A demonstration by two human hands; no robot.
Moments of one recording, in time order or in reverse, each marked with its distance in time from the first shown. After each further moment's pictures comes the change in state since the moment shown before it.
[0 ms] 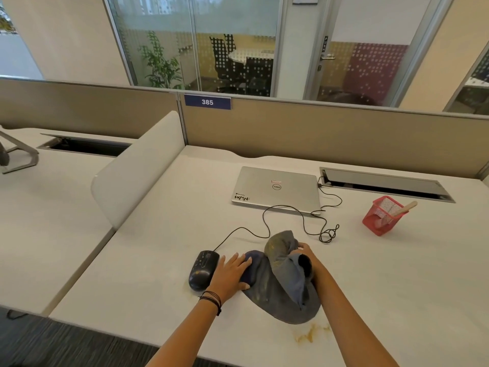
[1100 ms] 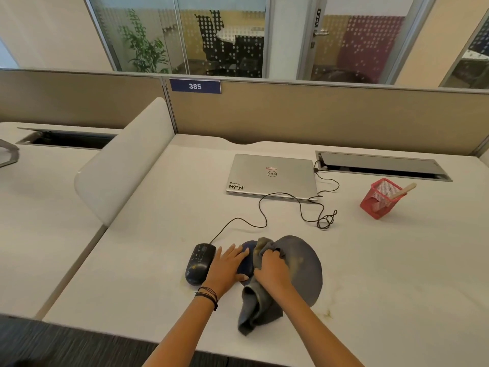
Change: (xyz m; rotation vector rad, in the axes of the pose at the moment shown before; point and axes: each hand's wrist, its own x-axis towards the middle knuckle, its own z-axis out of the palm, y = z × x) left_hand 0.000 -0.002 -0.002 -0.024 0.020 0.014; right_hand -0.046 0.028 0.077 -0.949 0.115 -0.366
